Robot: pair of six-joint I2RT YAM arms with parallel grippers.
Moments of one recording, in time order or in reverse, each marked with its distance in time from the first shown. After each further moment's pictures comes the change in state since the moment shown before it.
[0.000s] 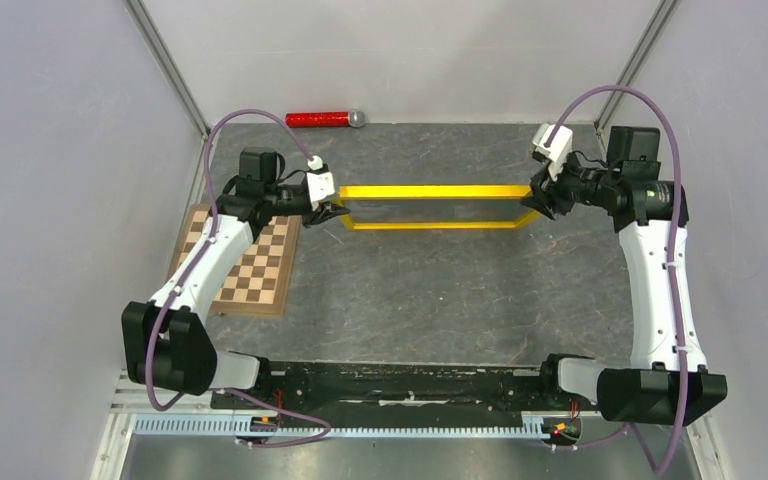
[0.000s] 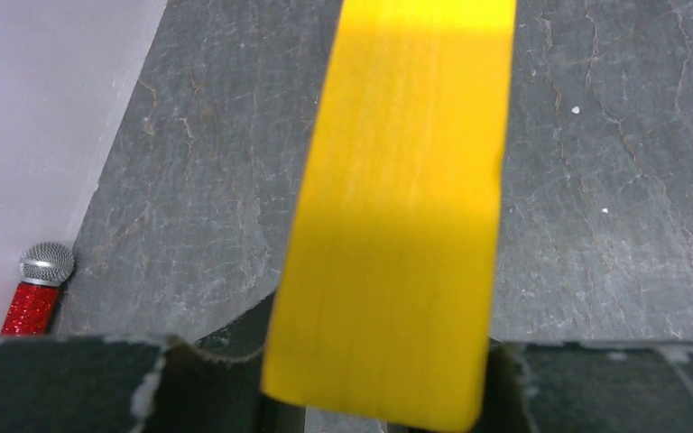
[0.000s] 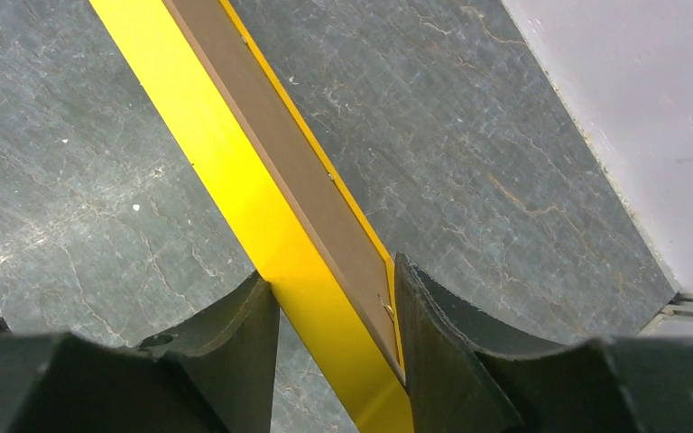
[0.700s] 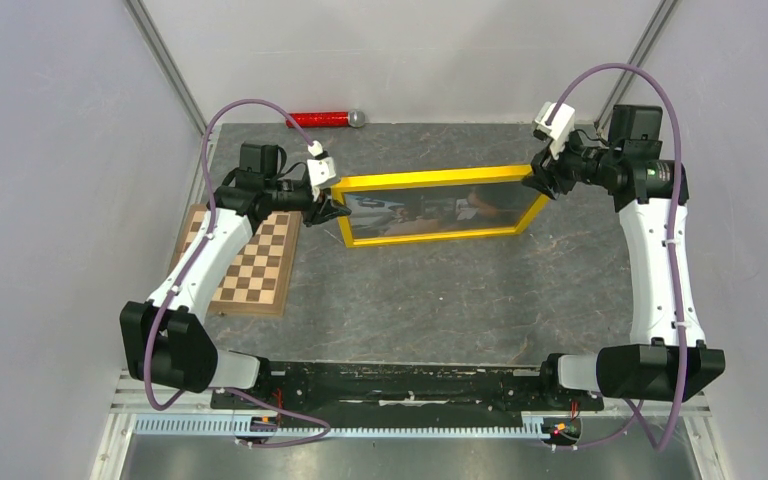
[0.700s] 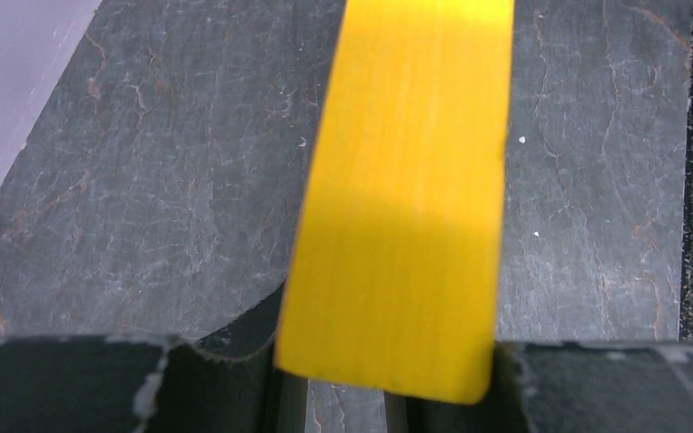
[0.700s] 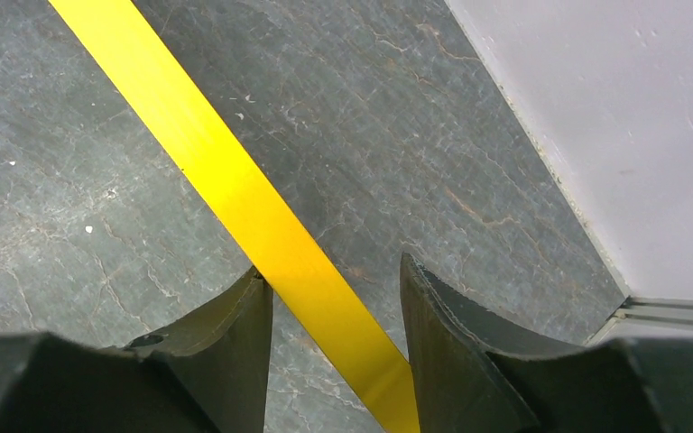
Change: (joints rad) left arm -0.014 0.010 0.085 -0.118 -0.022 -0.169; right arm -0.002 0.107 0.125 0.029 0.025 0.008
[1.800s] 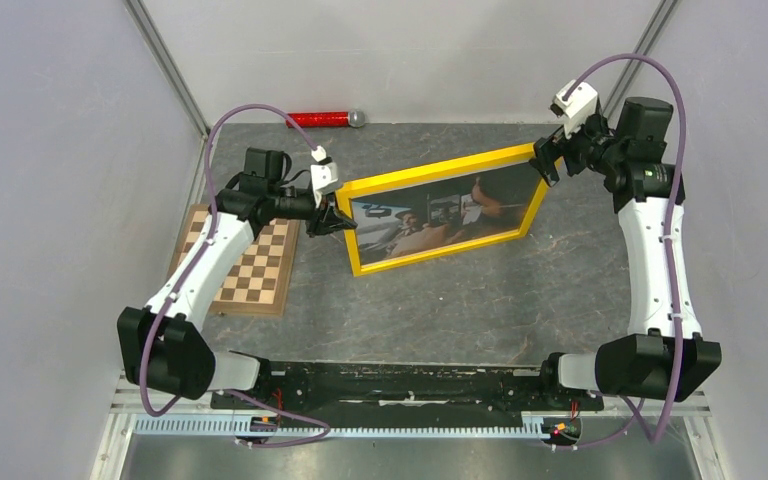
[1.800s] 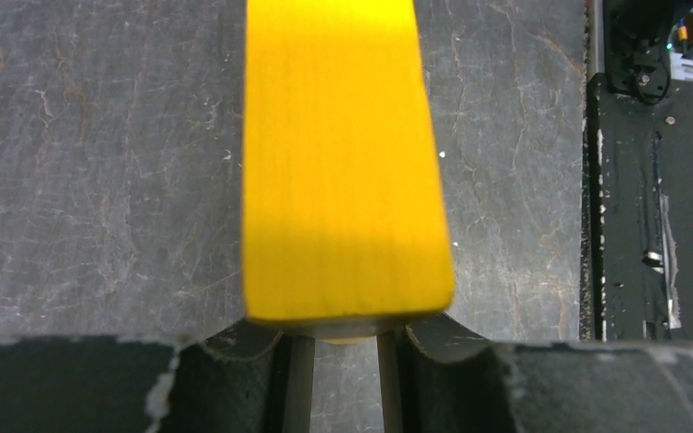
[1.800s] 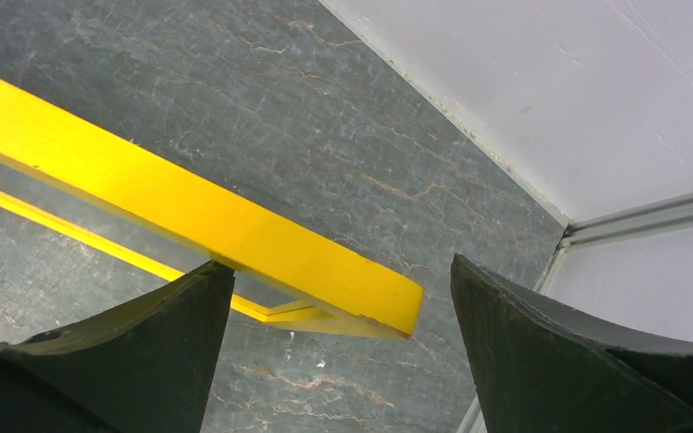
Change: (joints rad) left arm -0.031 -0.024 -0.005 -0.084 0.065 -0.047; right arm -0.037 0.007 -0.075 0.284 0.148 0.210
